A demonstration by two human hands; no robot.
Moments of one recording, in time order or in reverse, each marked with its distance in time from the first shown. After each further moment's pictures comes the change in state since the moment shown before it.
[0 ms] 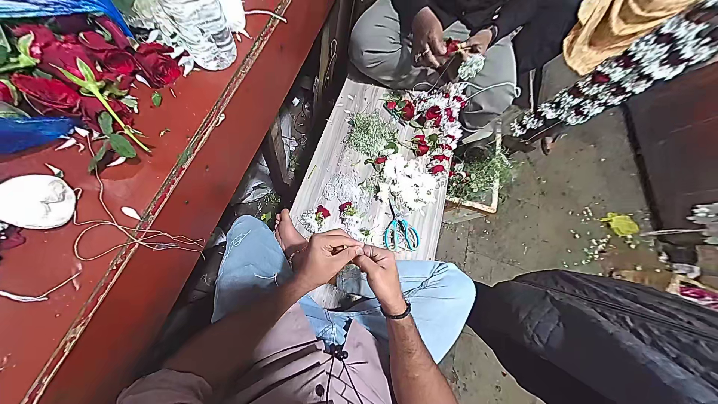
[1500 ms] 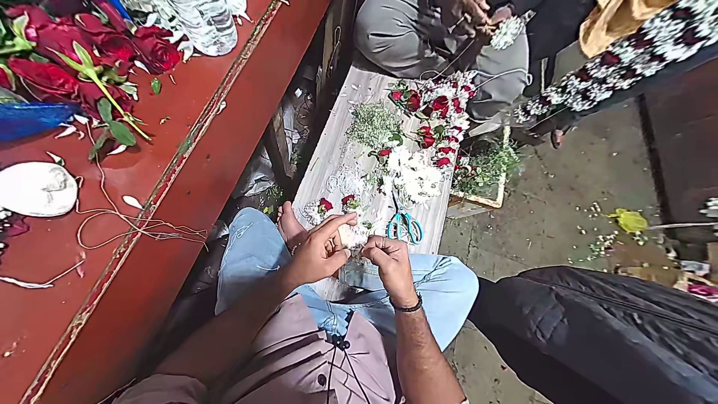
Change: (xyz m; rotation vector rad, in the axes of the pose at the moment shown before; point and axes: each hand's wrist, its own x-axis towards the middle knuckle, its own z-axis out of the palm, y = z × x) left_hand -0.007 0.011 -0.024 0.152 -0.195 -0.105; right_hand 0.001 -0.011 -0.013 0.043 -0.049 -0.064
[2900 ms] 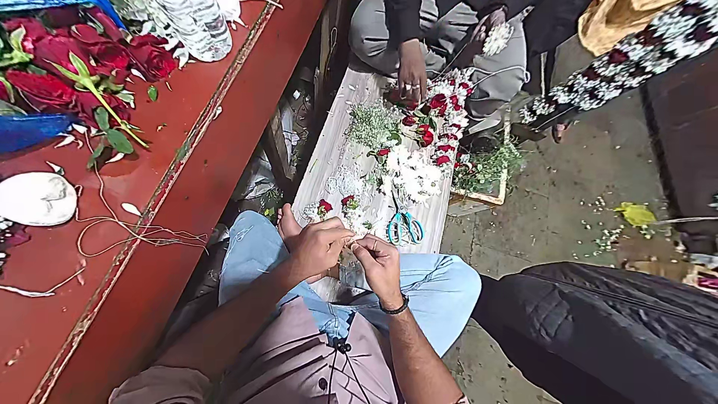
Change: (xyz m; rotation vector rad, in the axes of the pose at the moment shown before) left_hand 0.013 -0.011 -0.006 0.444 0.038 0.124; right_hand -0.002 0.011 0.023 -0.216 0.129 -0.132
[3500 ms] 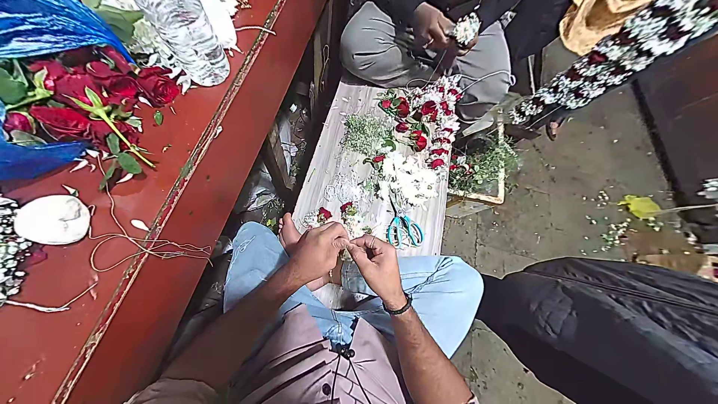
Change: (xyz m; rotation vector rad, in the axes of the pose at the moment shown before) left_hand 0.009 0.016 -0.015 0.069 -0.084 -0.086; right_hand 0.008 -0.005 0.000 -0.043 -0.022 0.066
